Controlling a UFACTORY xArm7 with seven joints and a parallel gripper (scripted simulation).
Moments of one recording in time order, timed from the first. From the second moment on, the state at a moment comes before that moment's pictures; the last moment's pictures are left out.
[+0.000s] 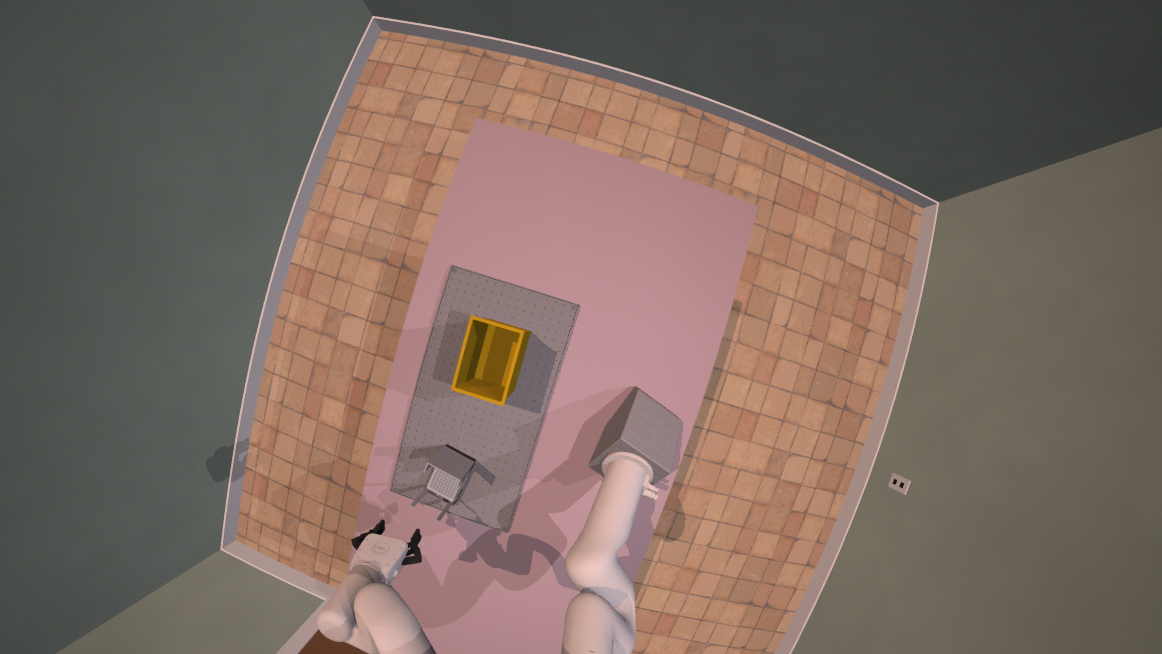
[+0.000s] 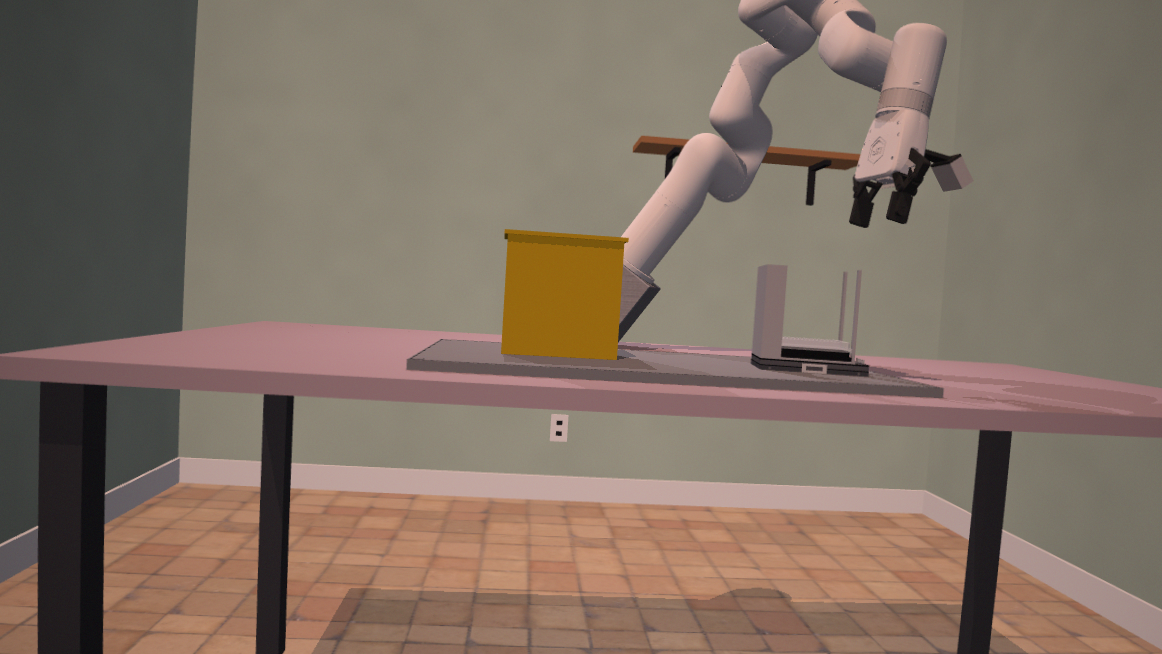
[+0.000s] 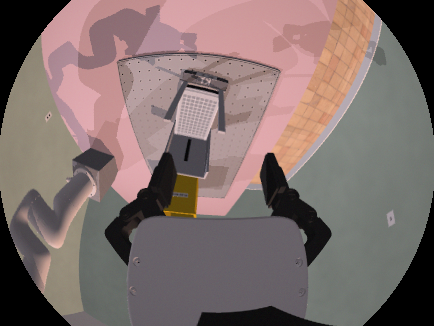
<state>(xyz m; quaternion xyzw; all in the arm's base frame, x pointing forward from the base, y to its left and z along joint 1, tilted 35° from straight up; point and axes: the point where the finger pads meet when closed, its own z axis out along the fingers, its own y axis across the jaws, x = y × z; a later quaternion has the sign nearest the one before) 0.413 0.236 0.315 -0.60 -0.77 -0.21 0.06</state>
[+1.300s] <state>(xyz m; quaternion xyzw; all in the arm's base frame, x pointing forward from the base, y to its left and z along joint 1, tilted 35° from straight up) 0.384 0.151 0.279 -0.69 -0.66 -0.25 0.17</state>
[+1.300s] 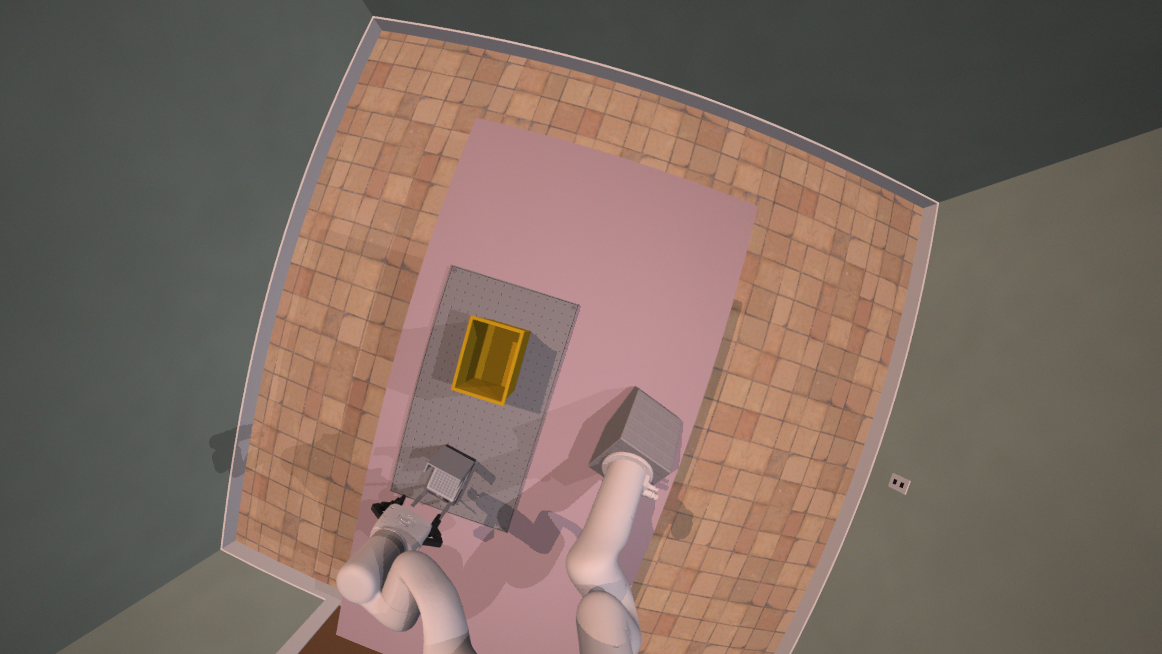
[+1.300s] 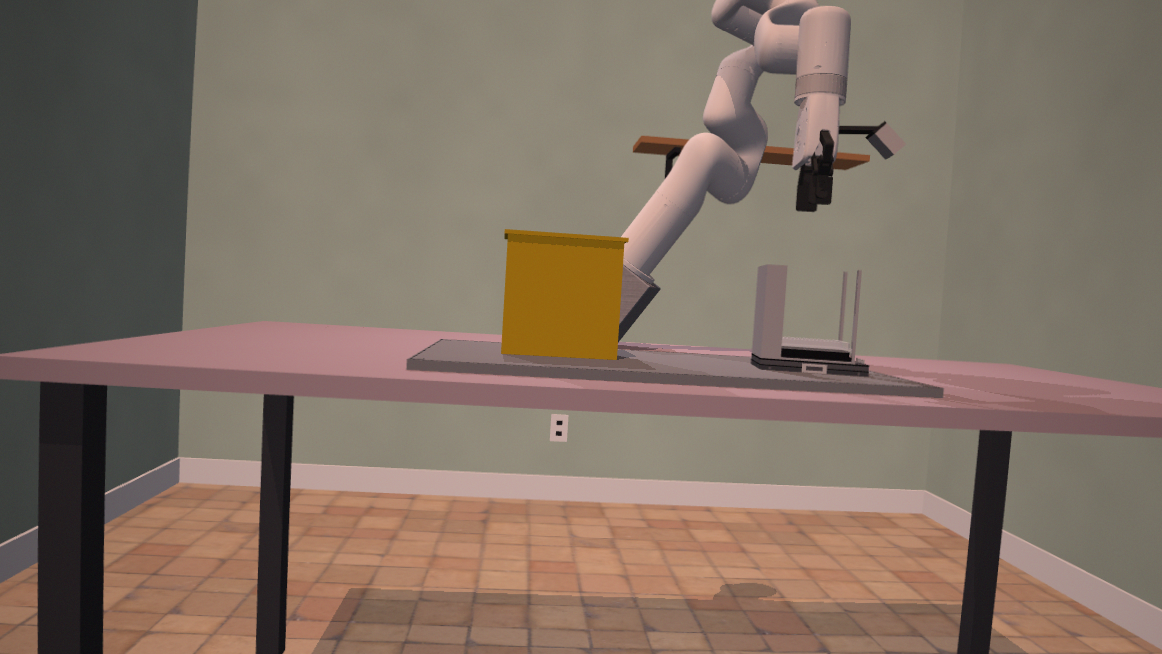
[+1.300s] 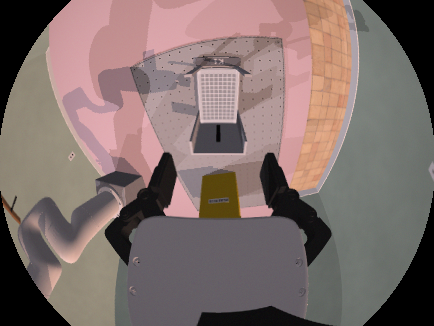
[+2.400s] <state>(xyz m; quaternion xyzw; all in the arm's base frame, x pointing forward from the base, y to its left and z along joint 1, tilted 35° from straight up) 0.389 0.177 0.240 -0.69 -0.66 -0.25 0.17</state>
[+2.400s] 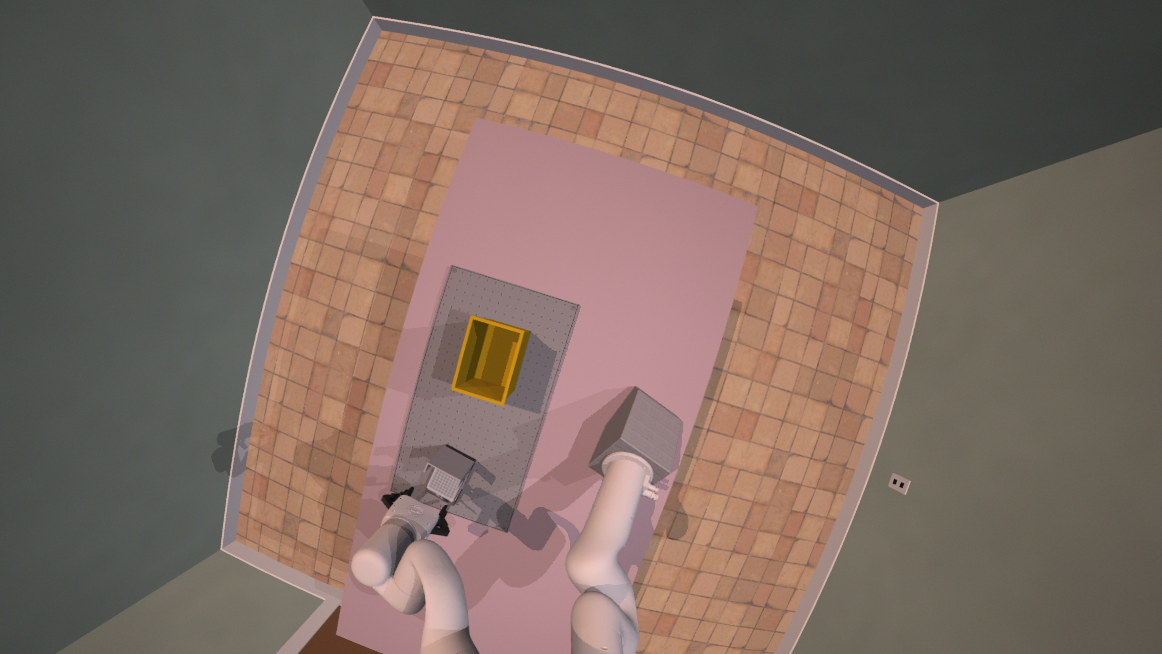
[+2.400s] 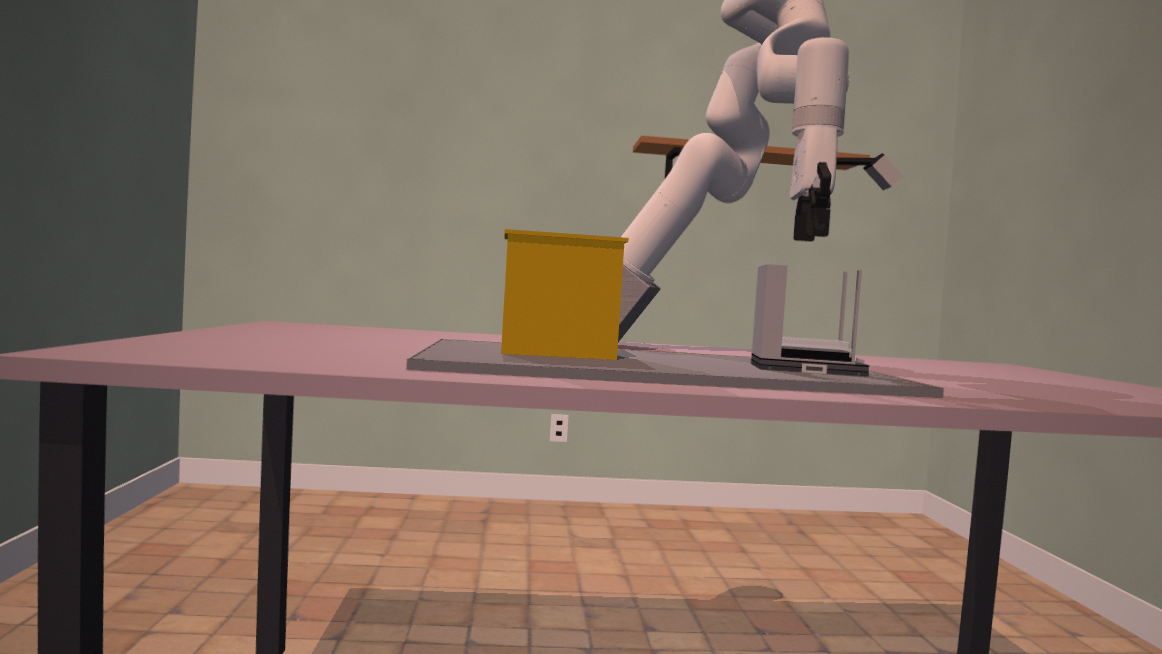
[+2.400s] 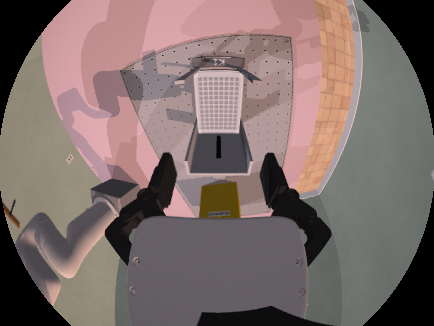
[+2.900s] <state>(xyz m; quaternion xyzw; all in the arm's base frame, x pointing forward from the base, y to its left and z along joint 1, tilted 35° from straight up) 0.391 0.189 0.223 -0.69 -0.66 -0.25 0.17</state>
